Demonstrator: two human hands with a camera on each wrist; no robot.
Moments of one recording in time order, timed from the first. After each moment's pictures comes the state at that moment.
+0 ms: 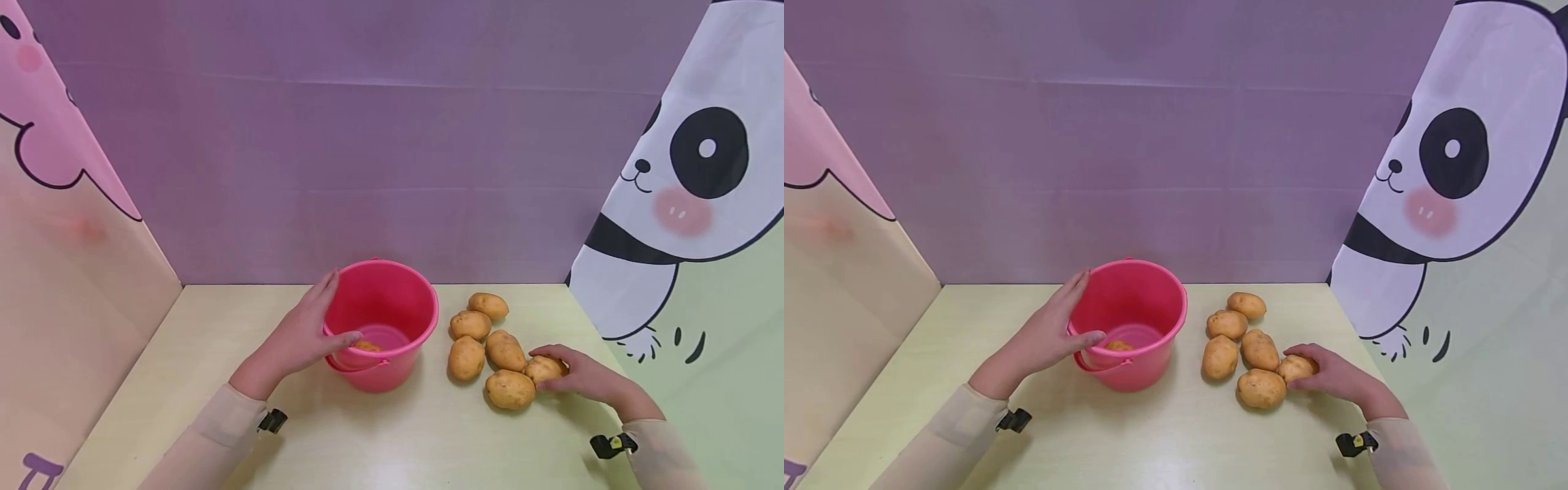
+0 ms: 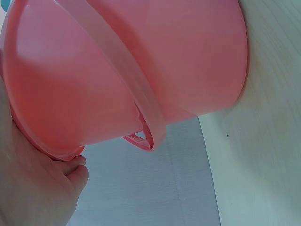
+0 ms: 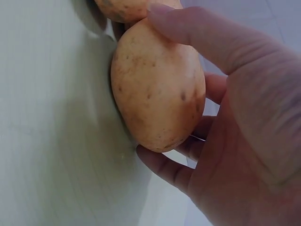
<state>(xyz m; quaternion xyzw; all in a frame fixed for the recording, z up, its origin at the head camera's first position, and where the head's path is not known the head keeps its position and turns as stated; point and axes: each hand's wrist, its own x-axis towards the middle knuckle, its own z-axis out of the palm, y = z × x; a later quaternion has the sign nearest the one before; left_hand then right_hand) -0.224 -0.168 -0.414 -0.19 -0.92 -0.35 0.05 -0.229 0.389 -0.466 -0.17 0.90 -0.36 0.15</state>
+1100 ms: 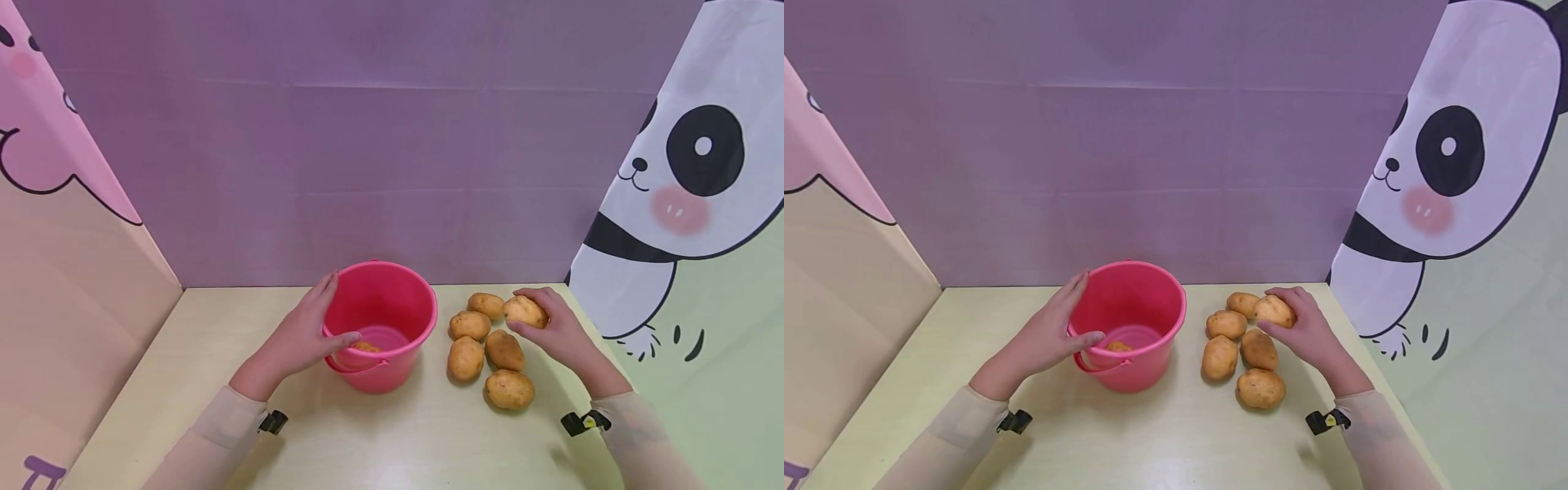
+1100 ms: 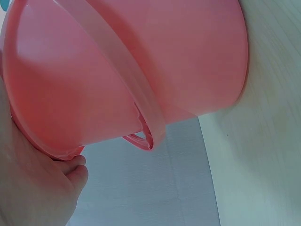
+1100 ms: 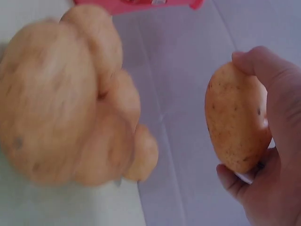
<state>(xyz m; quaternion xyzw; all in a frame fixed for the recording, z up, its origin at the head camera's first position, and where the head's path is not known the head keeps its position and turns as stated) -0.226 -0.168 -0.415 -0.20 -0.92 -0.34 0.06 -0.259 0.322 -0.423 -0.21 0.89 -0.38 -0.13</state>
